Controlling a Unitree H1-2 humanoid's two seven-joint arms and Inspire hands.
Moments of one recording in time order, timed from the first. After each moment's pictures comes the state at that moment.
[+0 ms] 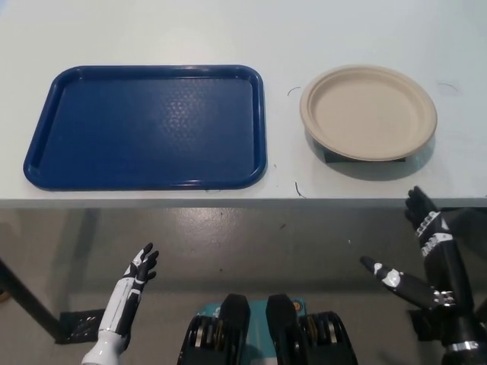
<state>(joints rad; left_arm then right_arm) -0.13 0.13 -0.04 0.50 0.04 -0.41 0.00 -0.05 -0.12 0.02 -0.01 0.10 -0.29 0.06</state>
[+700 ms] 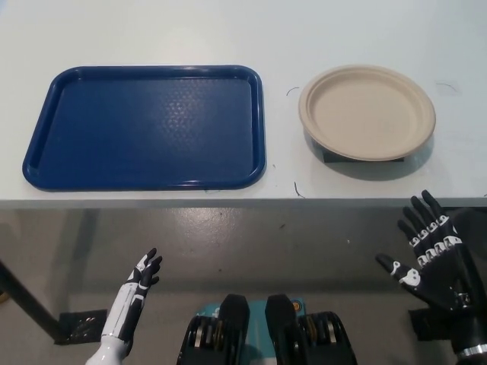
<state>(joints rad) -0.12 0.13 -0.05 0.50 0.05 -0.41 0.00 -0.02 -0.14 0.00 -0.11 0.49 0.00 0.09</state>
